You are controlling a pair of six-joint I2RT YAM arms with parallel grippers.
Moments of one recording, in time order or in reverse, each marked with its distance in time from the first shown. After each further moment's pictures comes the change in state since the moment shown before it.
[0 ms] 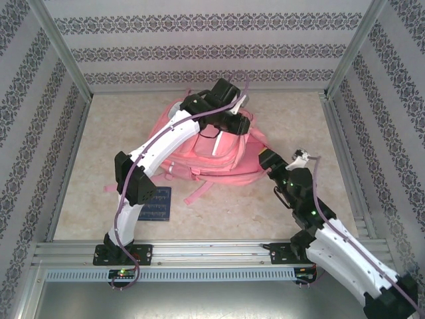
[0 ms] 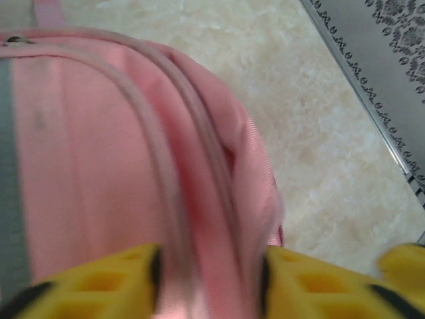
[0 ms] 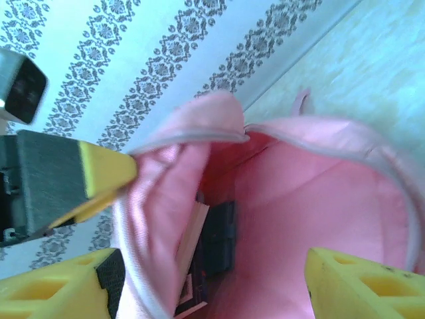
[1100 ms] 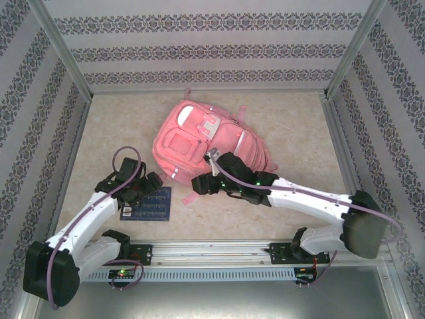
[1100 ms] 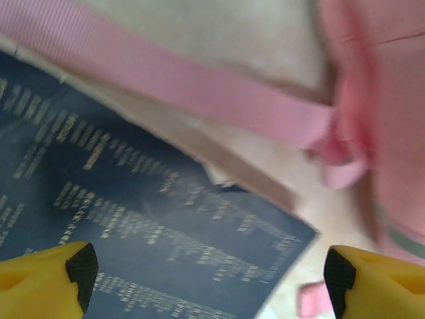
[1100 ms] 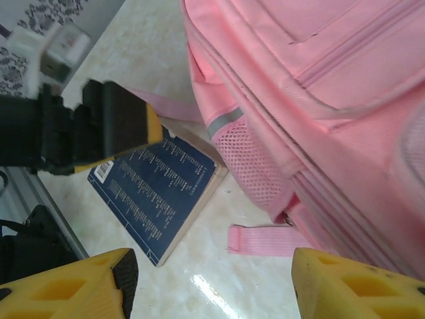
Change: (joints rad) left arm 0.433 -1.116 -1.681 0.309 -0.195 -0.592; right arm 0.448 0.788 0.505 -0.164 -0.333 -0.406
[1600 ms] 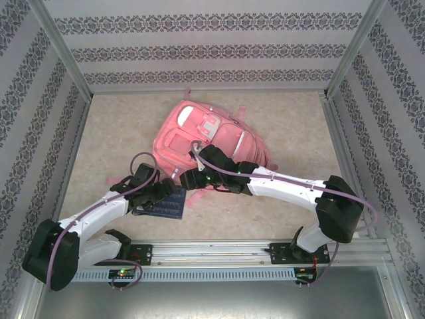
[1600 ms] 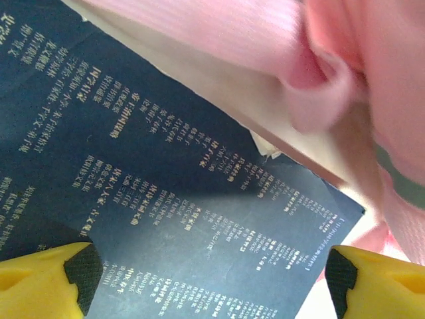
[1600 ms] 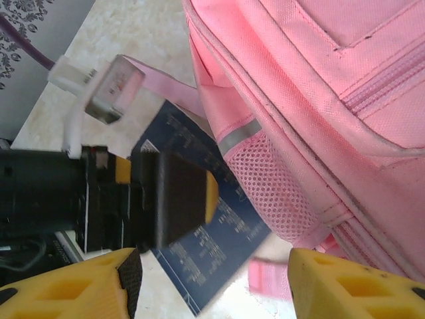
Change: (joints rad) left arm -0.186 0.120 -0.071 0.236 0.080 -0.029; right arm -0.002 0.183 0.172 -0.071 -0.032 0.011
